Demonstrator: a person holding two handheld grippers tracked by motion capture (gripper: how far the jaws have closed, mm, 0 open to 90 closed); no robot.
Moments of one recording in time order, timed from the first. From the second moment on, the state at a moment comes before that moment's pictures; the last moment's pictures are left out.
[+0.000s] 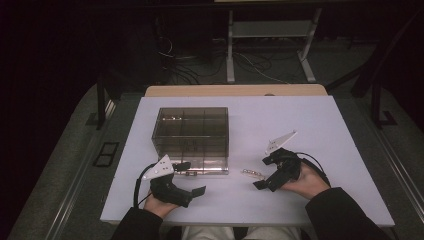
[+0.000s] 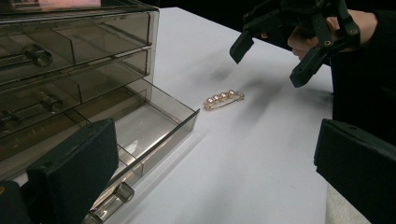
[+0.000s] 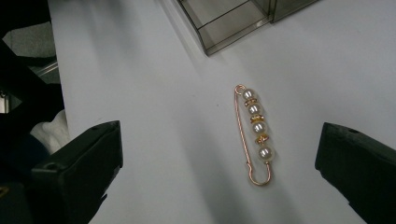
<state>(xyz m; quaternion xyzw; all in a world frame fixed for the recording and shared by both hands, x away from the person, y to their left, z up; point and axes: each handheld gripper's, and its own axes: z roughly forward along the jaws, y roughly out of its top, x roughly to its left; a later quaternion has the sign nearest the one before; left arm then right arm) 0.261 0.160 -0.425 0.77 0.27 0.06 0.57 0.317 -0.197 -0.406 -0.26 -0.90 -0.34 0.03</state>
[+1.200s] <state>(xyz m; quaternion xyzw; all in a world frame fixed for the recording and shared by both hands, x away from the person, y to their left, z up) 0.260 0.160 -0.425 0.77 0.27 0.06 0.57 0.346 -0.166 -0.425 -0.23 -0.93 -0.29 0.05</state>
